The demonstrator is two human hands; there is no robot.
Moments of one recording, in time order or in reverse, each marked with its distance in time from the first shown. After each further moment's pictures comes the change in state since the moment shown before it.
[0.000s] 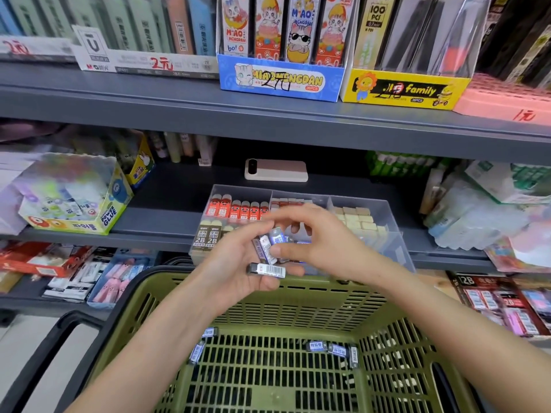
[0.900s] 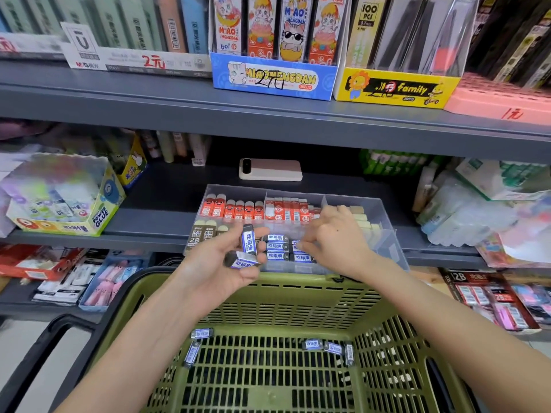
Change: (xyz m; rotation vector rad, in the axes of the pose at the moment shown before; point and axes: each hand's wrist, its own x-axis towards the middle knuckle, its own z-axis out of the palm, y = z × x) left_hand -0.002 -0.003 -0.016 -0.211 0.187 -0.042; right_hand 0.004 0.081 0.007 -0.912 0.091 -0.008
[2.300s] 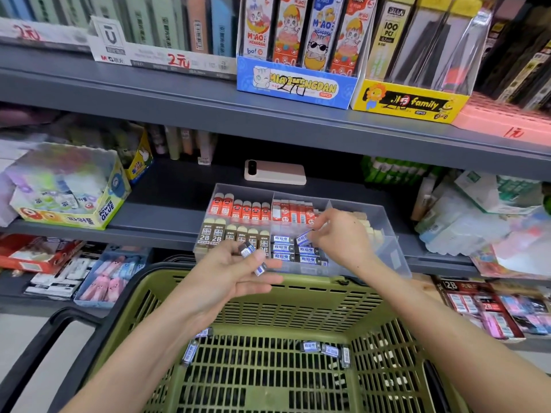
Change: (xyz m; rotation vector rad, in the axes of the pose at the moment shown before) left_hand -0.017 -0.008 -0.019 0.352 -0.083 0.167; right_hand 0.011 -0.016 -0.019 0.427 -0.050 0.561
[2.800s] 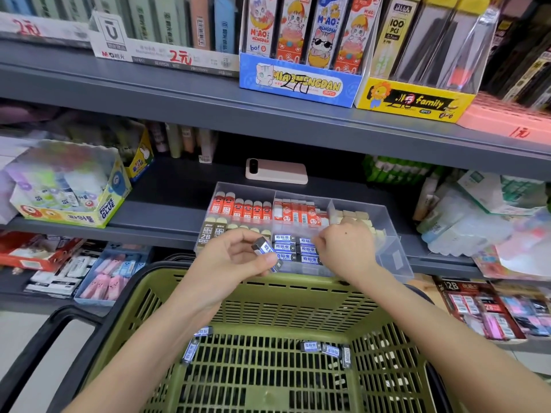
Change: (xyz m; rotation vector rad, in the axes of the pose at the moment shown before) left_hand 0.008 -0.005 -0.003 0.197 0.081 0.209; right_hand -0.010 0.007 0.008 -0.579 0.082 -0.223
